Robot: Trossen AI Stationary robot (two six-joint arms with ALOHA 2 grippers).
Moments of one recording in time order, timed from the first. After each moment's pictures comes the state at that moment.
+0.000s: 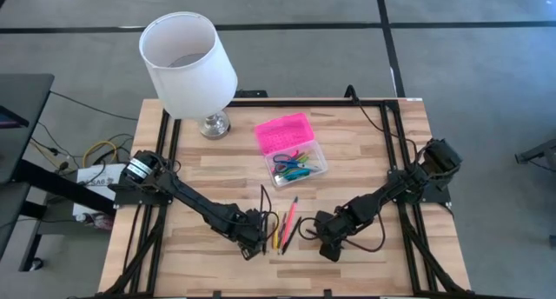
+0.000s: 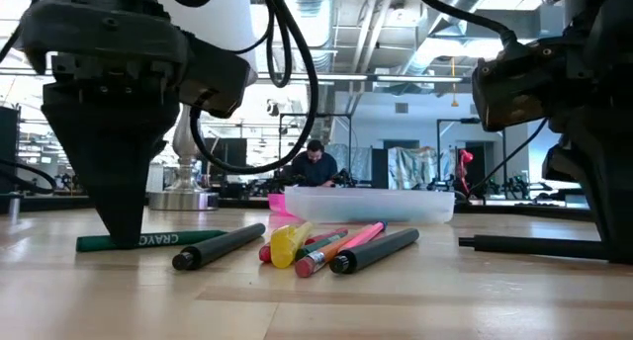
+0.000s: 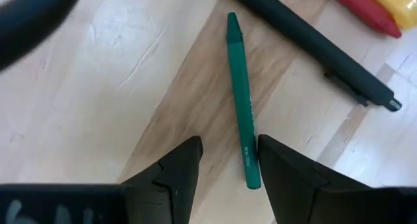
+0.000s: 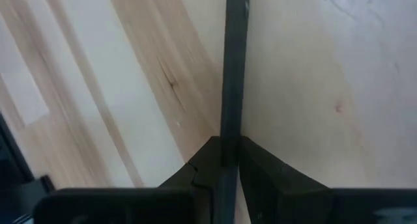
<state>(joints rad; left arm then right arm) -0.46 1.94 1.19 -0.65 -0.08 -1.01 0.52 1.76 0.91 -0.37 -0.10 0.95</state>
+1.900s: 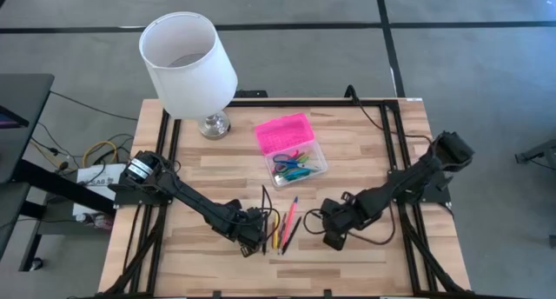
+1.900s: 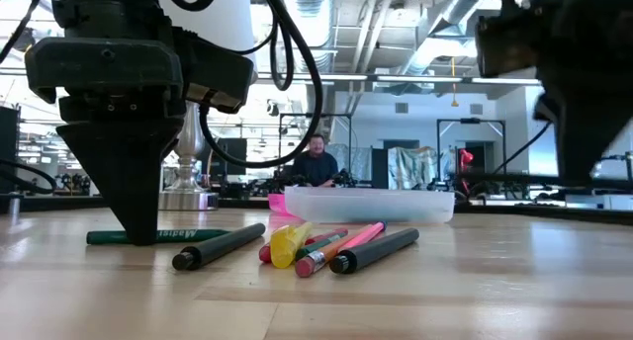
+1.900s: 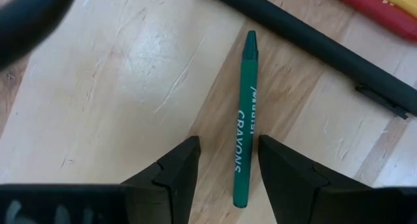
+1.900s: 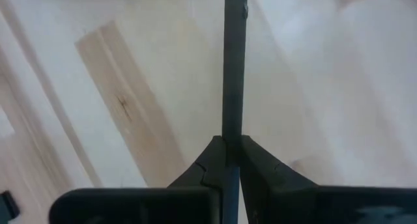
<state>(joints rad) -0.46 1.94 1.19 -0.69 -0.18 -0.93 0.52 1.60 0.97 -0.67 0.09 0.93</state>
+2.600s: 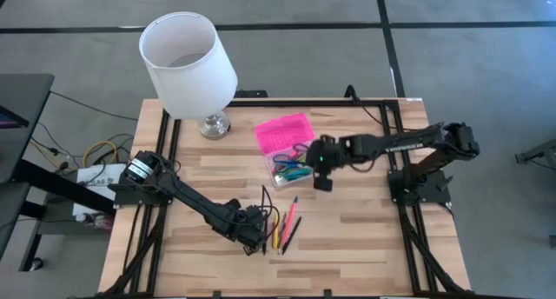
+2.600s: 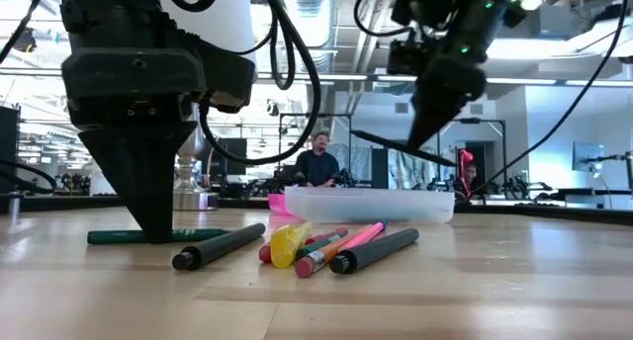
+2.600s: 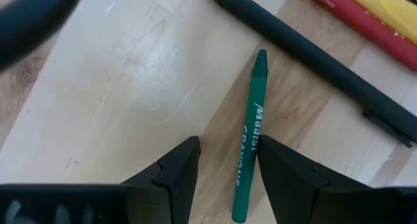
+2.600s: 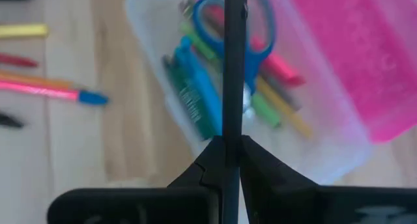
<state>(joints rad) -0.46 1.94 1.19 -0.66 -0.23 -1.01 -0.07 1.49 0.97 -0.54 0.10 -0.04</state>
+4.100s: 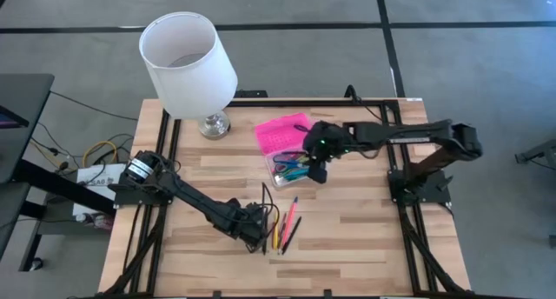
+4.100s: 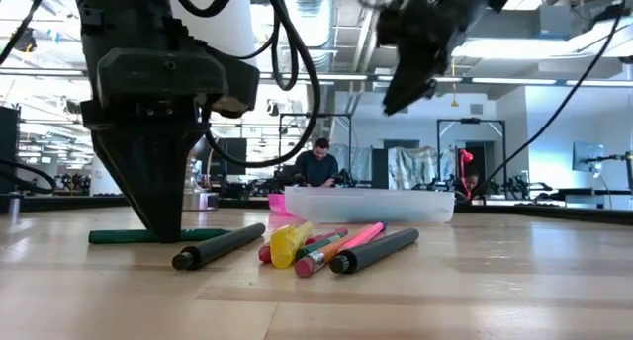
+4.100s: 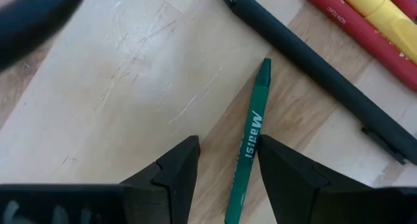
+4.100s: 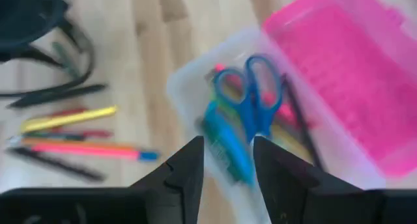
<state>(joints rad) -0.45 1.94 1.19 -0.65 -0.16 -1.08 -0.12 1.45 1.09 -0.57 -0.07 0.09</state>
